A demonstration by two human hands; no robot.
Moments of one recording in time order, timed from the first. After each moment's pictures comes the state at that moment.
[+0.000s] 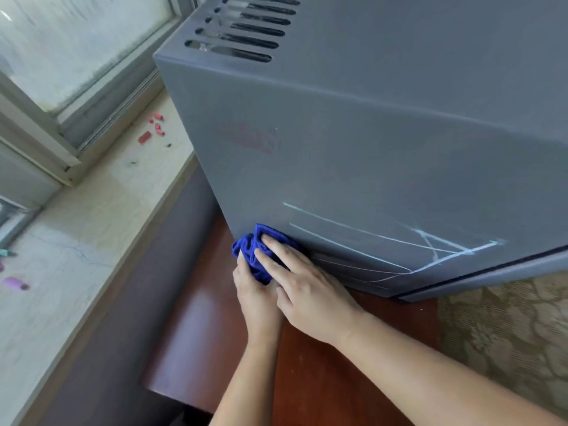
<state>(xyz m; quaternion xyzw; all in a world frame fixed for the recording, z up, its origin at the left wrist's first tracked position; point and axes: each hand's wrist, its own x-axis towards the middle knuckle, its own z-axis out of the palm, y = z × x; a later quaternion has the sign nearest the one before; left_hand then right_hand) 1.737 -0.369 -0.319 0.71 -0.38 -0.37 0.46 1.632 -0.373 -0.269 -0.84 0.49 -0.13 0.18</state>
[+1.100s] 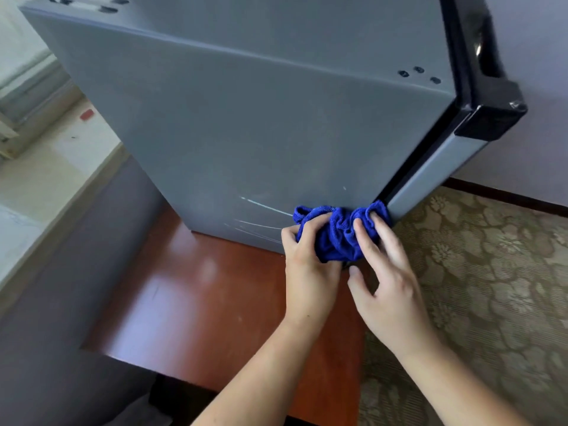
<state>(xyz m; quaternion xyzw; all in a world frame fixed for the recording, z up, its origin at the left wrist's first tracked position) 1.556 -0.293 -0.247 0.56 -0.54 -0.41 0.48 1.435 -0.251 -0.234 -0.68 0.65 -0.32 0.11</state>
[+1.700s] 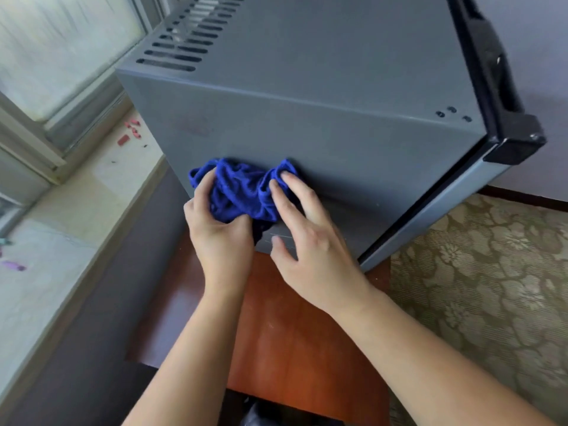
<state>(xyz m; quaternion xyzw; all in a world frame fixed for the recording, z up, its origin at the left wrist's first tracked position) 1.708 -0.358 -0.174 0.64 -0.42 -0.29 0.57 1.578 -0.317 -0.153 -0.75 0.57 -0.31 0.13</state>
